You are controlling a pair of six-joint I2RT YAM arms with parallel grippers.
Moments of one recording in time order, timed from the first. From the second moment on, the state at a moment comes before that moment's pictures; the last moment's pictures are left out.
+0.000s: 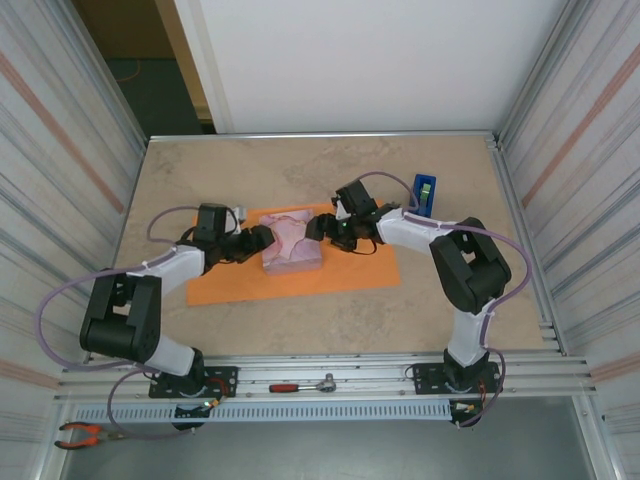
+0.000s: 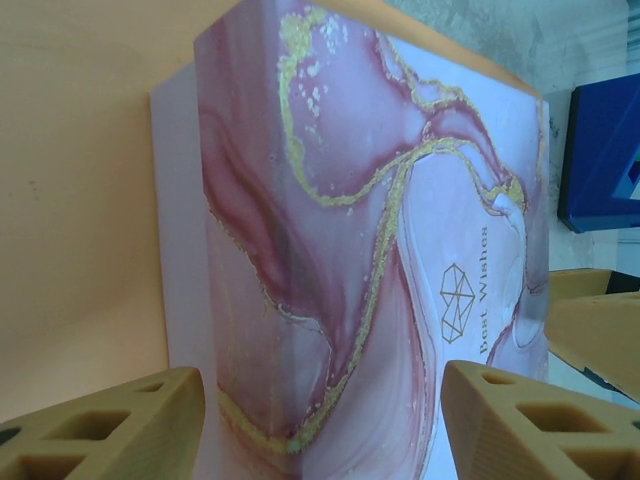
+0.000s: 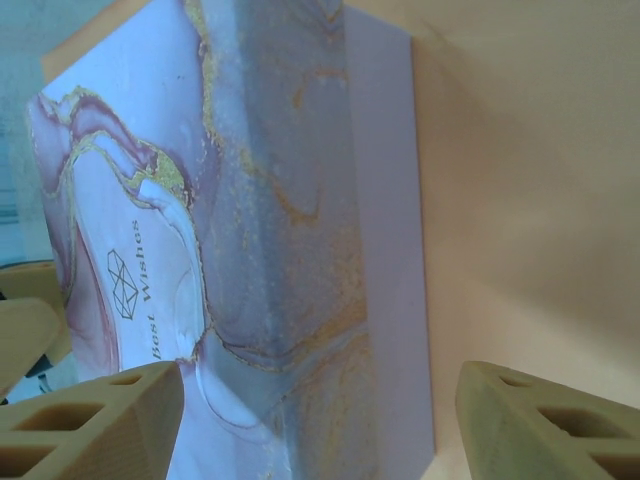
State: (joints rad) left arm -0.21 1.48 0.69 -0.05 0.51 -0.62; right arm 0.61 1.88 1.20 -0.23 -0.40 0.81
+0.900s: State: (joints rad) left arm -0.23 1.53 0.74 -0.04 0.54 -0.62; right arm 0.61 1.85 1.15 -0.19 -0.40 0.83
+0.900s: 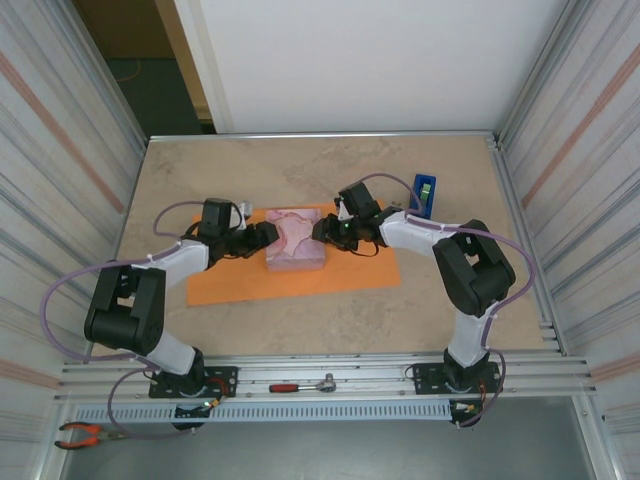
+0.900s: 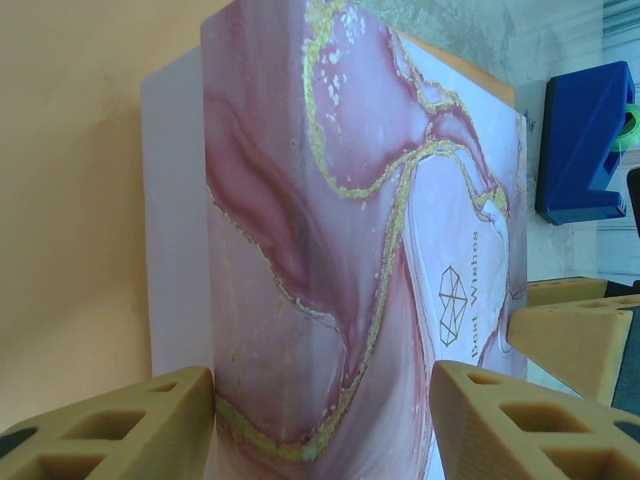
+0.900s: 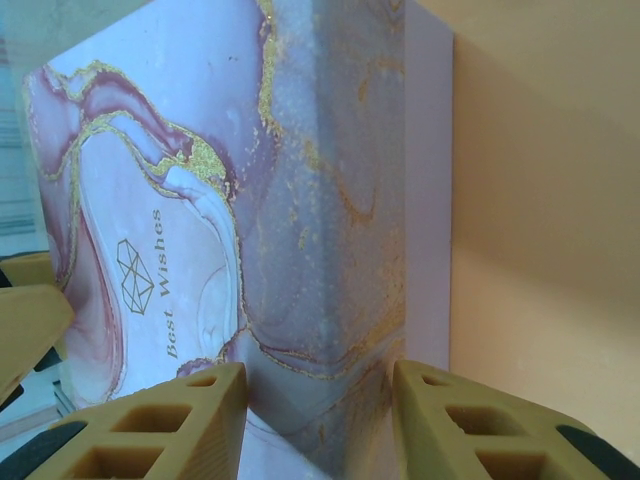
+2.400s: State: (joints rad) left arm -0.19 1.35 0.75 -0.13 0.53 -0.56; right arm 0.42 1.48 0.90 -0.37 -0.21 0.74
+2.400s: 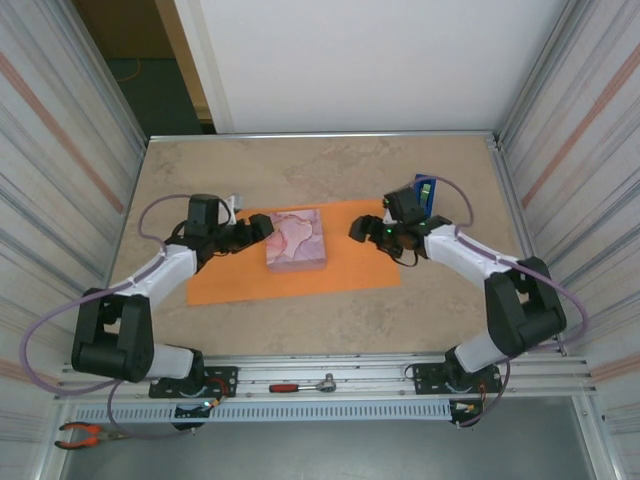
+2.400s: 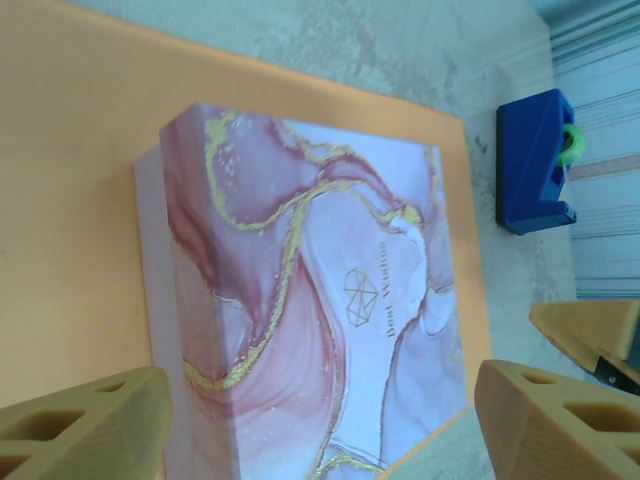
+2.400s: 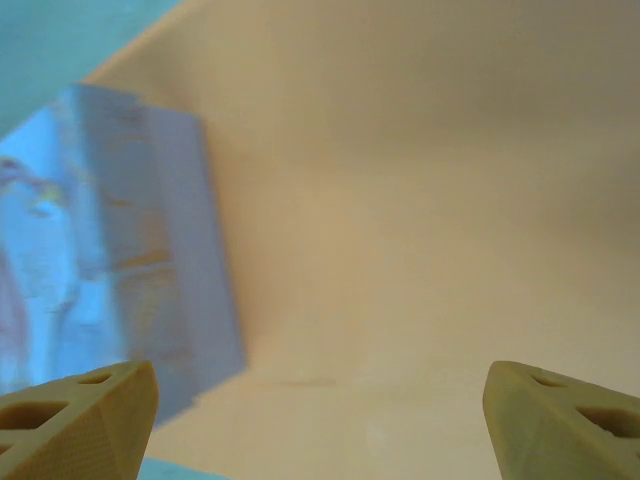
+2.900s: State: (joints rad) left arm -0.19 1.29 0.75 -0.14 0.46 -0.56; right arm 0.29 1.35 0.67 -0.45 -0.12 0.71
